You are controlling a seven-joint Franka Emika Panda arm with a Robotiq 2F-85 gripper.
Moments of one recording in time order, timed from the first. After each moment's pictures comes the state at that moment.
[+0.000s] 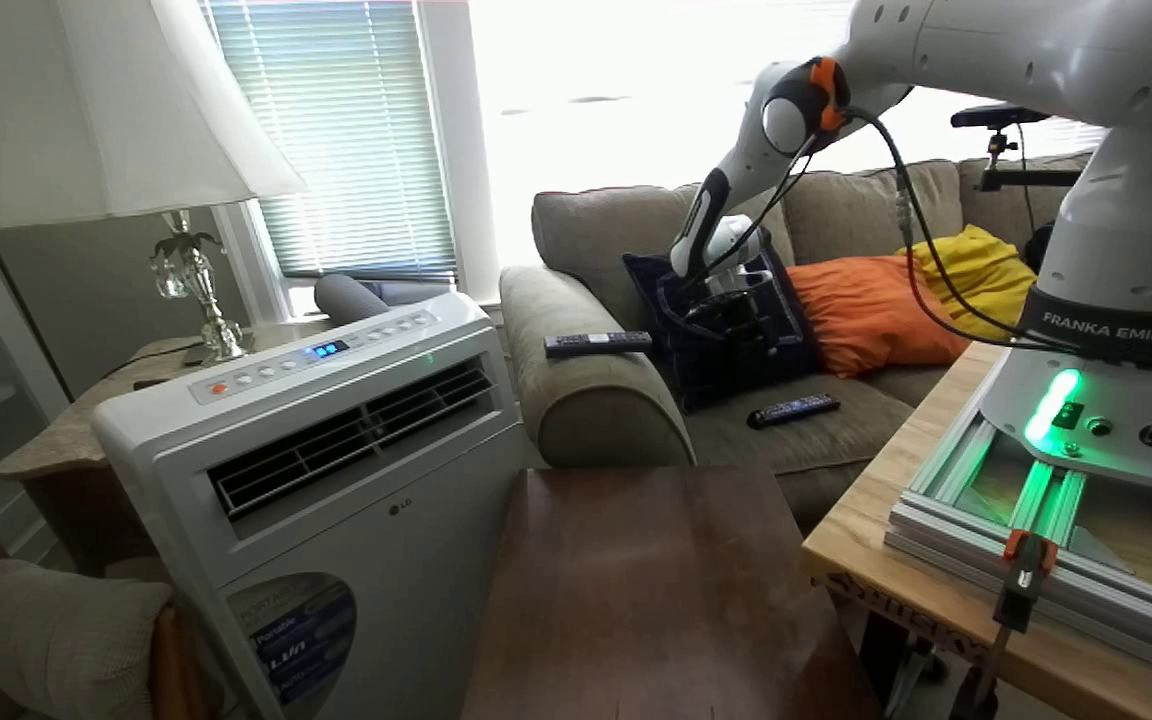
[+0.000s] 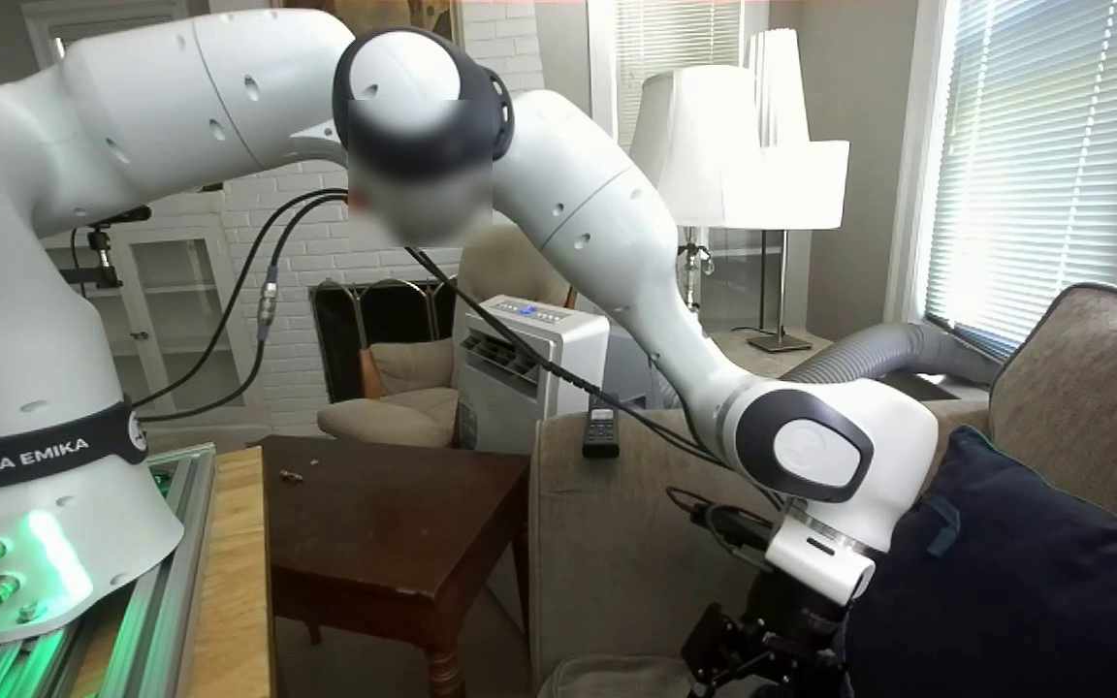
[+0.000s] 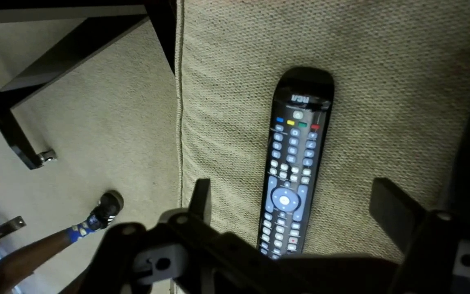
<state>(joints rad) -0.23 1.34 -0.35 -1.20 0.20 1.99 1.42</state>
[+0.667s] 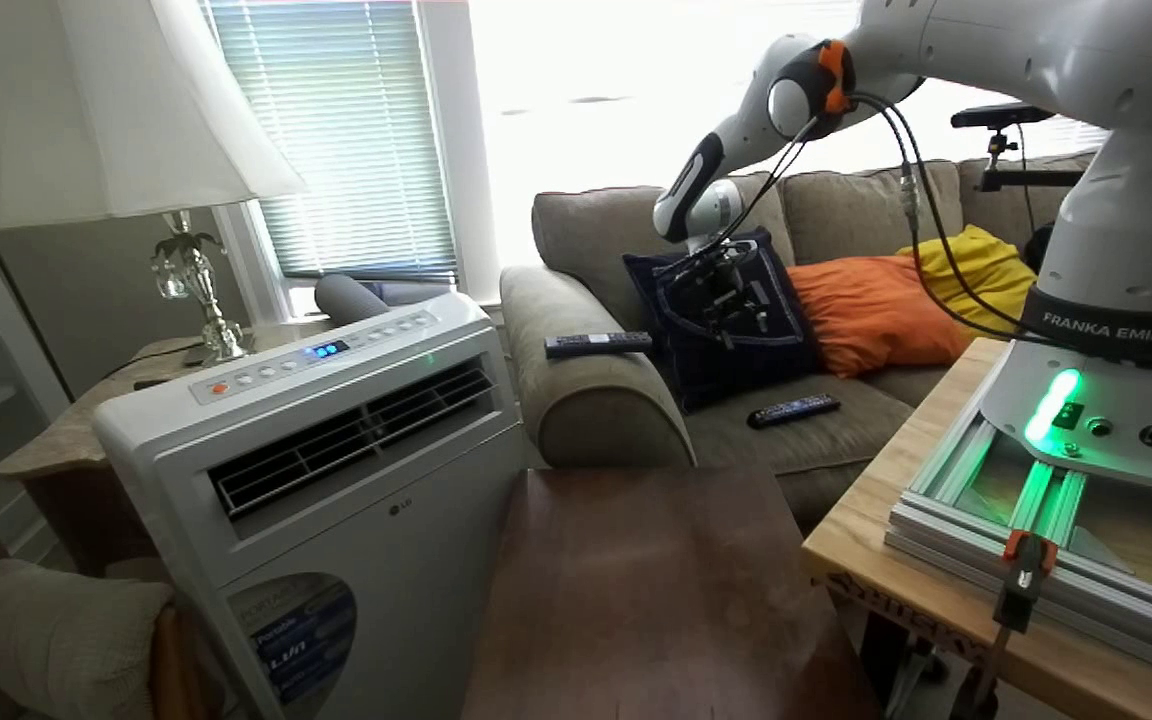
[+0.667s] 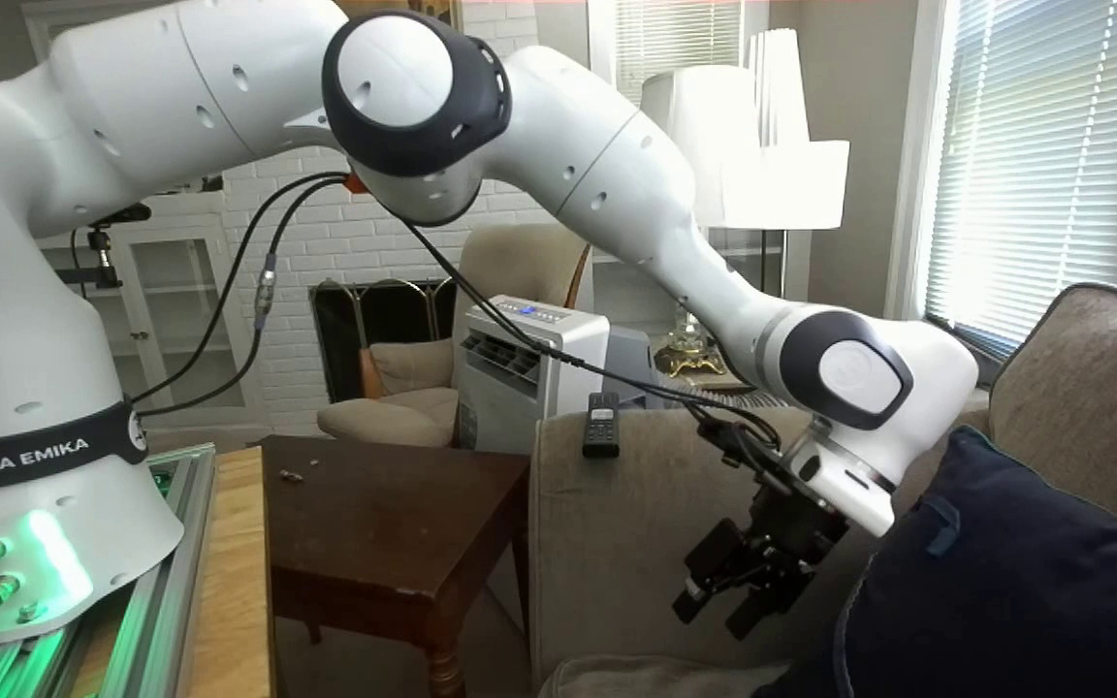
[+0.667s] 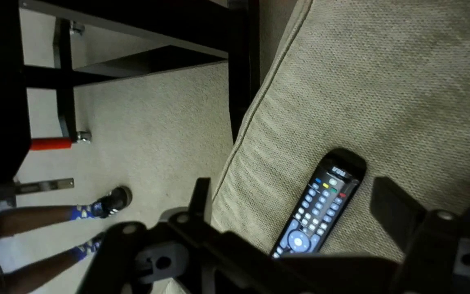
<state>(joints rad) -0.29 1.30 -0.28 -1.04 0.19 1.63 1.13</state>
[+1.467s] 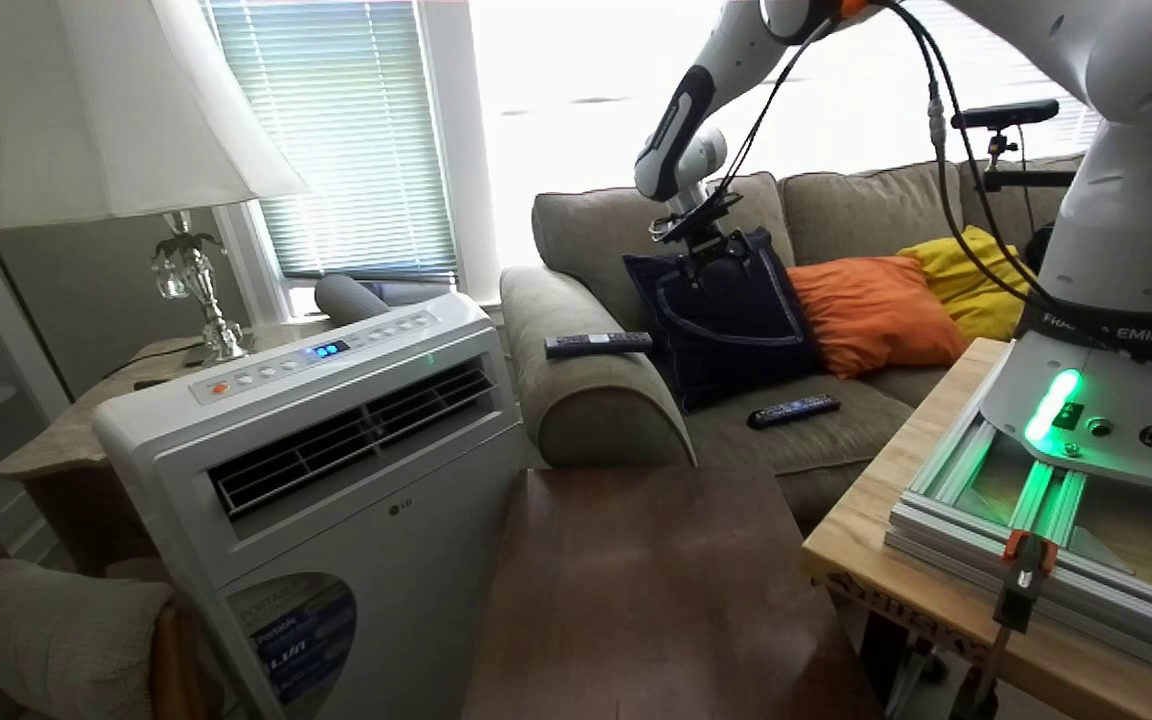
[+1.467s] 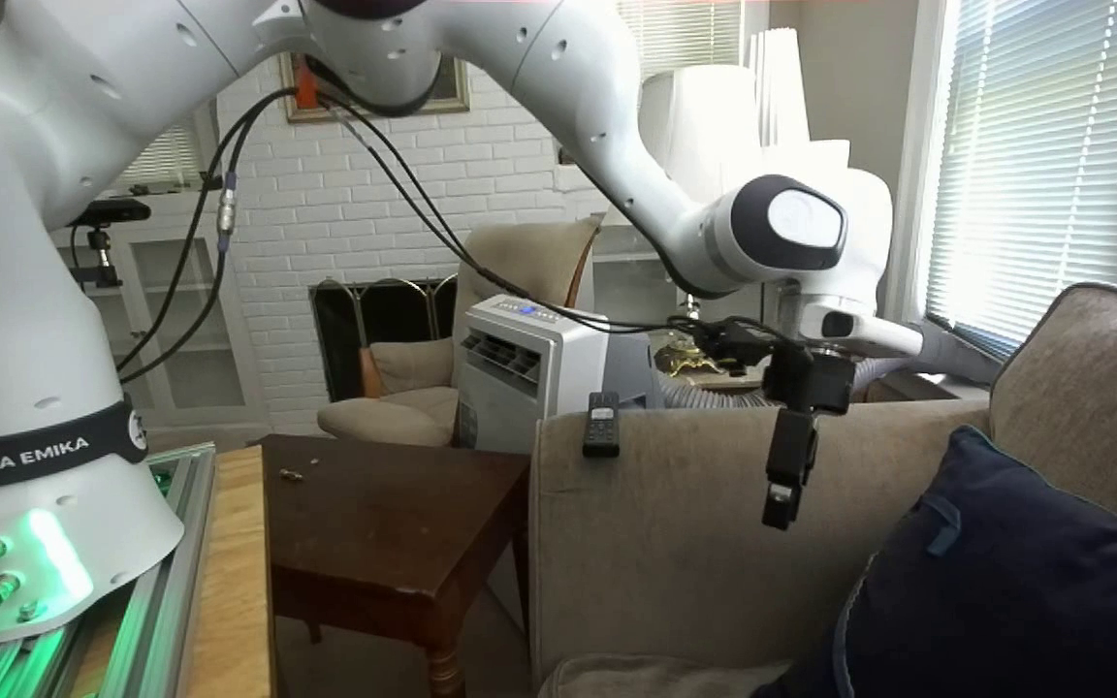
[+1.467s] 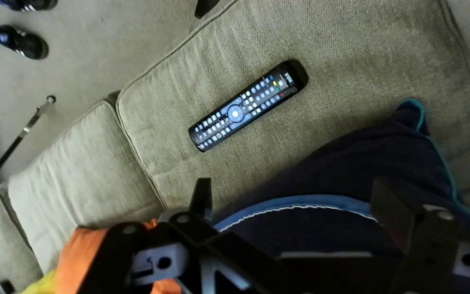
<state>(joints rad) -0.09 0.96 -0.35 -1.41 -0.02 1.99 0.74</state>
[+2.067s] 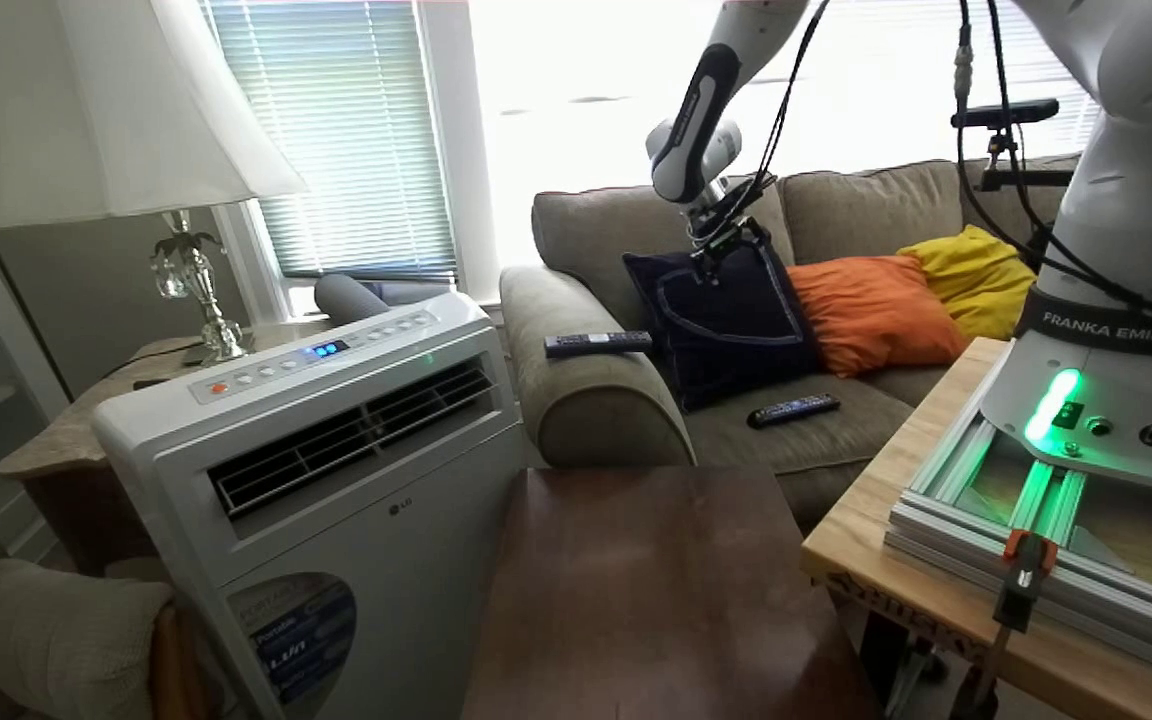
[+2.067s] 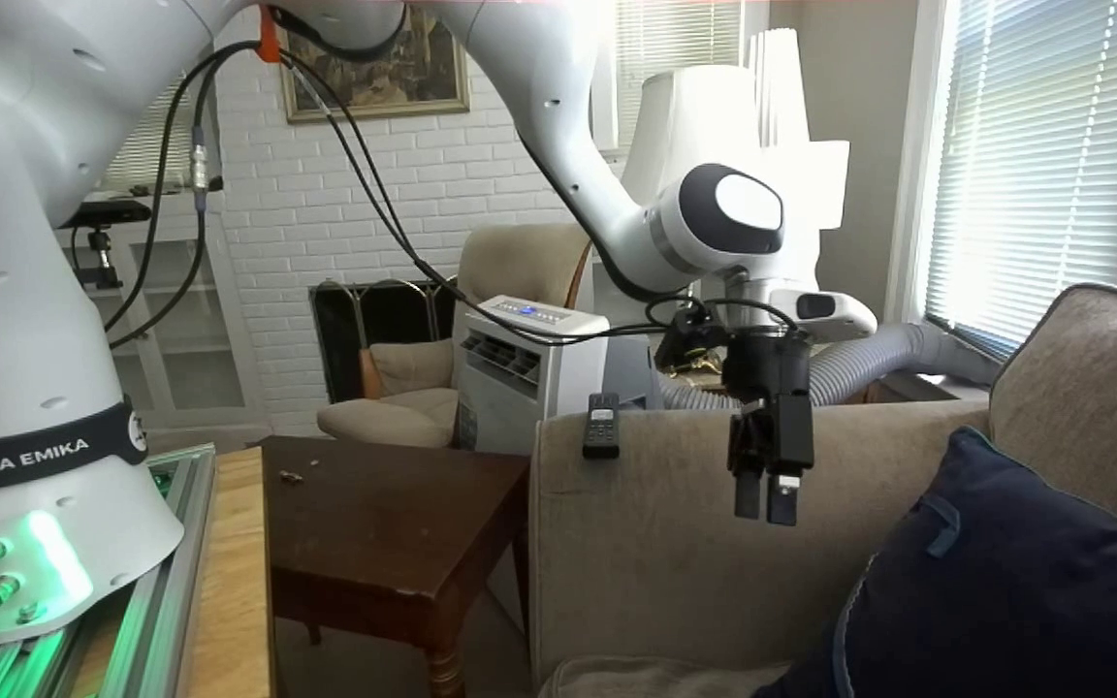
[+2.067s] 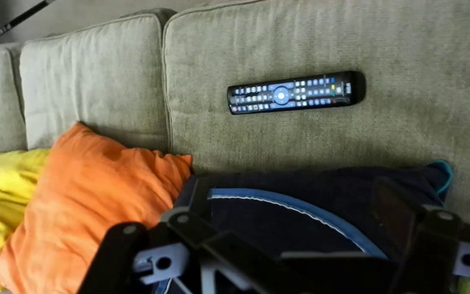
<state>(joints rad) -0.03 0.79 -0.35 -1.70 -0.27 2.16 0.46</state>
